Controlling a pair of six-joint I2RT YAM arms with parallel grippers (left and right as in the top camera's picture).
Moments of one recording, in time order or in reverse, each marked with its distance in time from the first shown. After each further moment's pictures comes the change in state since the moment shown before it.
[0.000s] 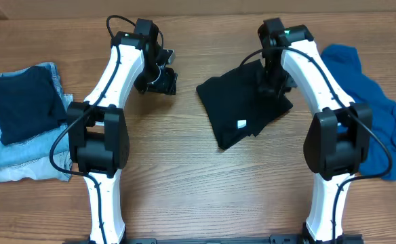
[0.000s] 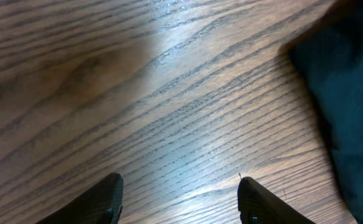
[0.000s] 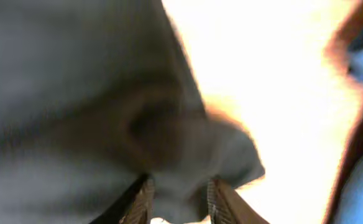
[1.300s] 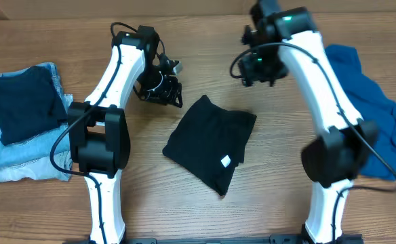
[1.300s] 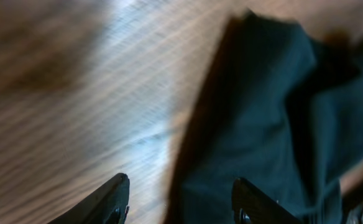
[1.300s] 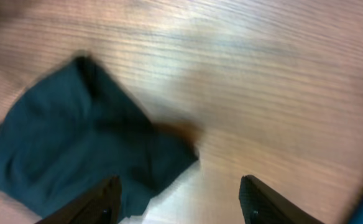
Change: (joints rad) left arm -0.008 0.000 0.005 -0.187 0.184 0.105; right arm 0.076 -0.064 0.264 -0.253 -0.209 -0.189
